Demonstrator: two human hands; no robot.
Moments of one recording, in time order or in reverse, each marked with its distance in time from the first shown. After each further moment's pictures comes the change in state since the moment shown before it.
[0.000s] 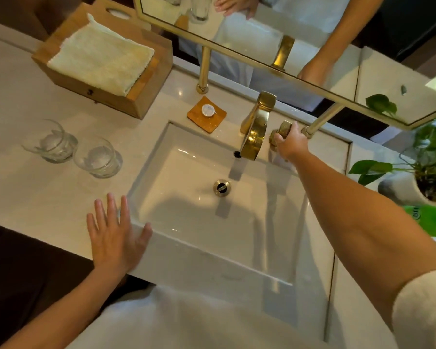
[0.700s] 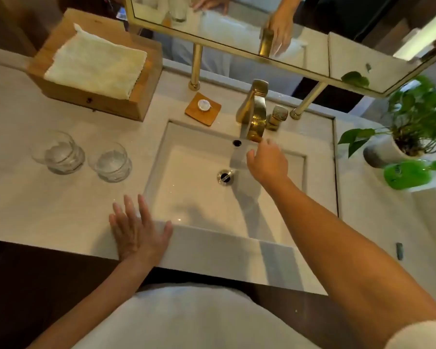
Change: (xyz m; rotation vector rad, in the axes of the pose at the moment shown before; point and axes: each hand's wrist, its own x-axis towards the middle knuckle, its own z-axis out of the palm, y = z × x) left_hand 0.002 -0.012 -0.004 -0.042 -0.054 0.123; right_hand -0.144 -0.027 0.054 -0.300 0.225 -0.192
